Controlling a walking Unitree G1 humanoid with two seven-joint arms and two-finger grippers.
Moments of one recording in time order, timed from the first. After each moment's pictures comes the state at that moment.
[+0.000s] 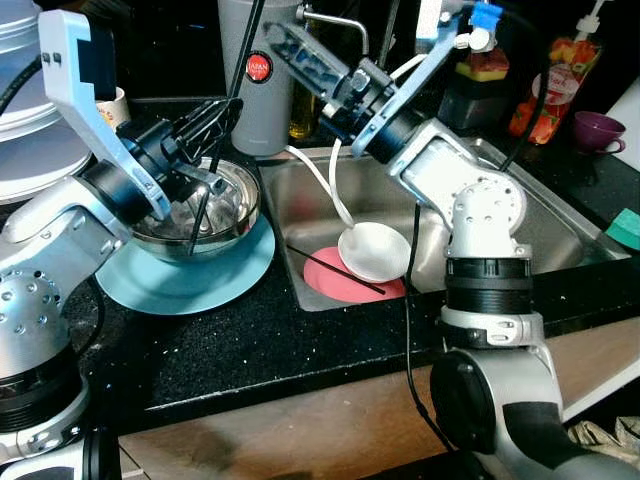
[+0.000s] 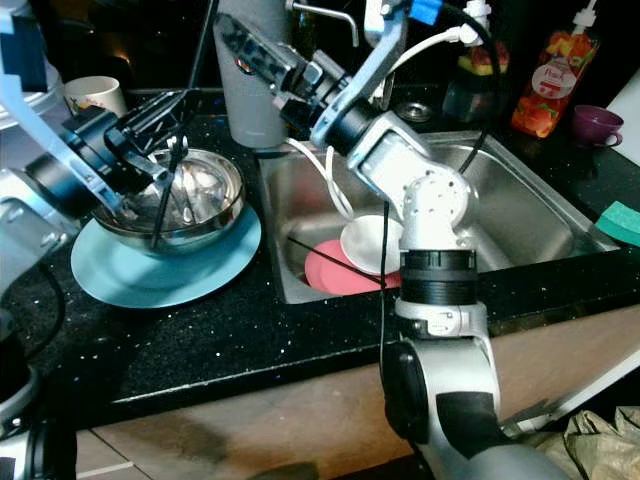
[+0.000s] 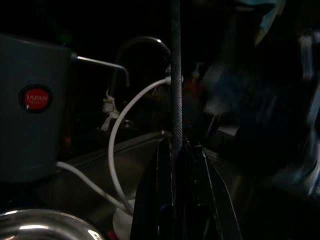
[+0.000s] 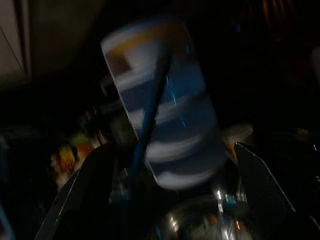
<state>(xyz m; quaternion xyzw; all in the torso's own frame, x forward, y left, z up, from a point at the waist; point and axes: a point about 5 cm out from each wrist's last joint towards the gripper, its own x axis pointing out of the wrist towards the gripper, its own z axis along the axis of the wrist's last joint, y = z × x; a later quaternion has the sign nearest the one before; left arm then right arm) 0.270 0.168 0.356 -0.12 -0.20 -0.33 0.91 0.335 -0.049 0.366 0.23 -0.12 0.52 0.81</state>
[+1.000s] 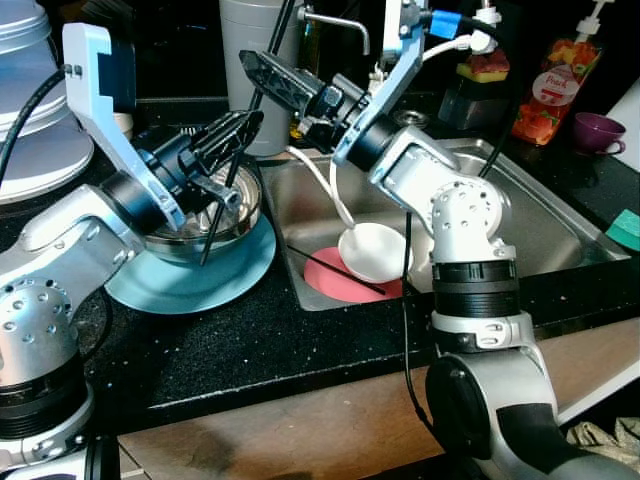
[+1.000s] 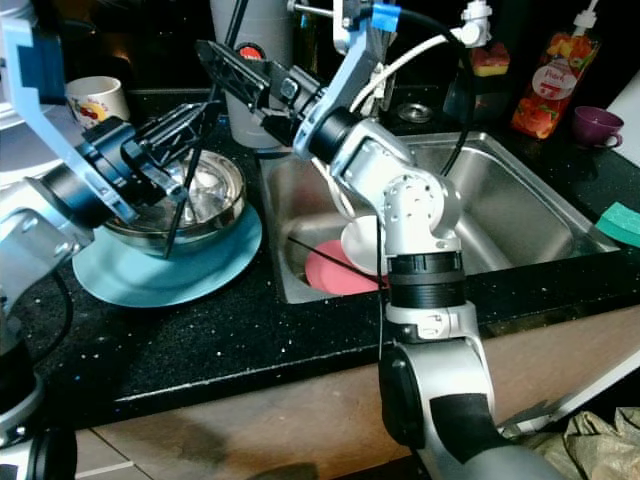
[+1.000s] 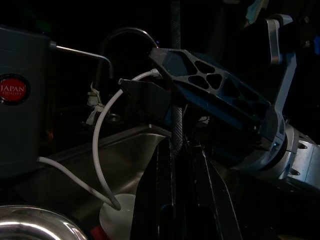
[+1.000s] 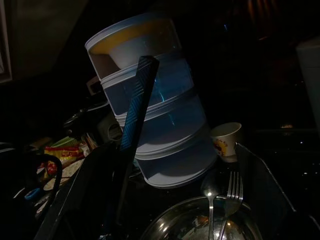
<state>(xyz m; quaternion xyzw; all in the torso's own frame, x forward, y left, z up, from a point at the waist) 0.267 0.158 0.348 -0.12 -0.19 -0.36 0.91 0.342 -0.047 0.370 0.25 -0.12 0.49 0.83</state>
